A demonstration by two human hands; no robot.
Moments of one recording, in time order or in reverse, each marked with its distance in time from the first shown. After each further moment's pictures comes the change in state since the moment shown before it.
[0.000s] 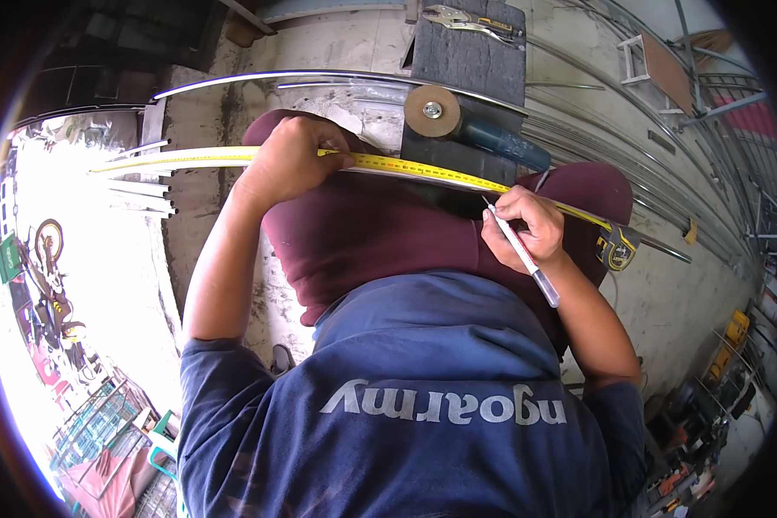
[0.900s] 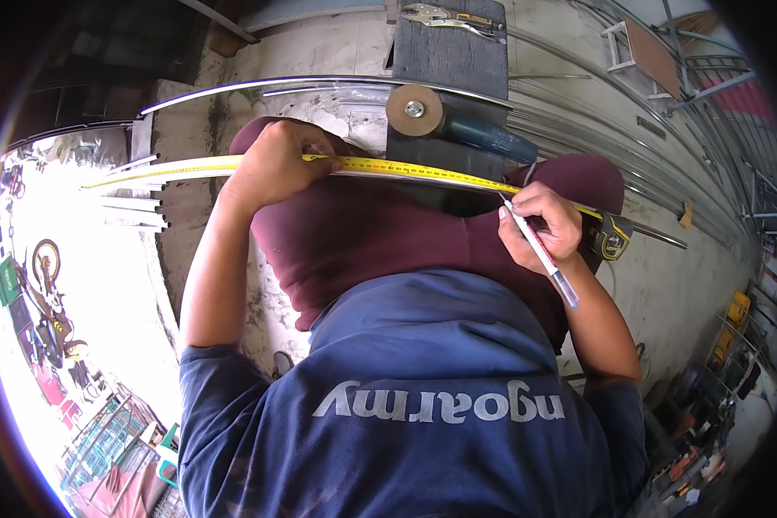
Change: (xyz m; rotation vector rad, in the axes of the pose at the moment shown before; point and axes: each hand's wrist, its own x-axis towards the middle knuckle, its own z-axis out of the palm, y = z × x) left_hand 0.005 0.000 -0.002 -0.022 -0.022 0.024; right_hand -0.002 -0.008 -0.035 -0.024 0.036 -0.012
